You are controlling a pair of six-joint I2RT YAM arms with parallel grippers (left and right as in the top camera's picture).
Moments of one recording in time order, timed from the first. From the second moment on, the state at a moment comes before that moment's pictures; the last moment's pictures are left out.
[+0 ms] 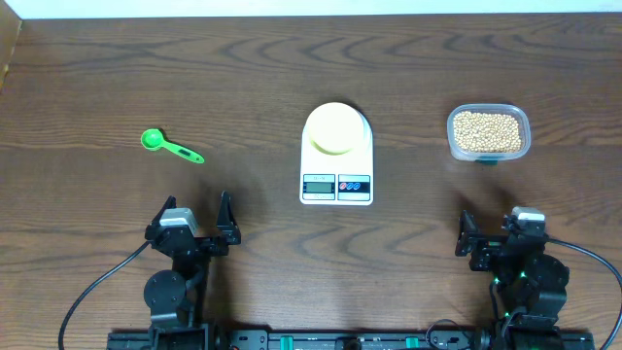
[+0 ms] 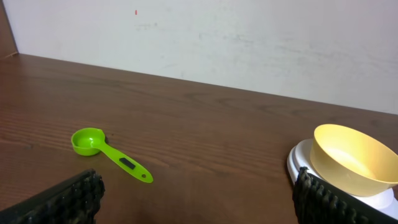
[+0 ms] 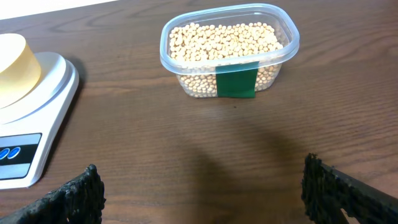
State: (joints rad) left arm 0.07 0.01 0.01 -0.09 0.10 -0.15; right arm -0.08 0.12 0.13 -0.43 -0.10 0.10
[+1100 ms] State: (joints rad) left arm 0.07 0.01 0.01 -0.09 0.10 -0.15; right arm -0.08 0.12 0.13 -0.43 -0.10 0.10
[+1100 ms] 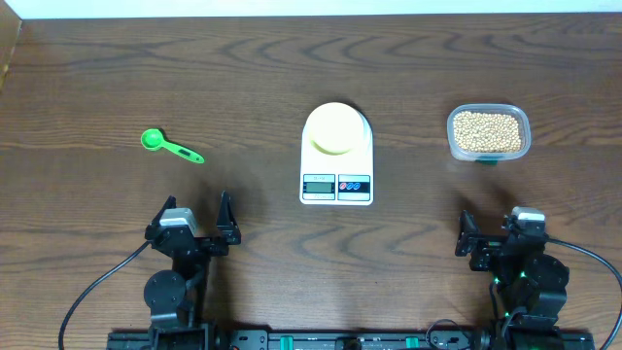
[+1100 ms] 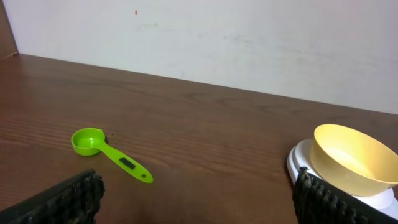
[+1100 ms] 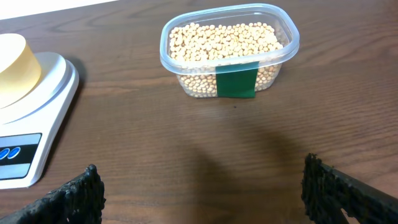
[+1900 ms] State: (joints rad) left arm 0.07 0.01 0.02 -0.09 0.12 -0.18; right arm -0.08 0.12 0.13 -0.33 -0.16 0.10
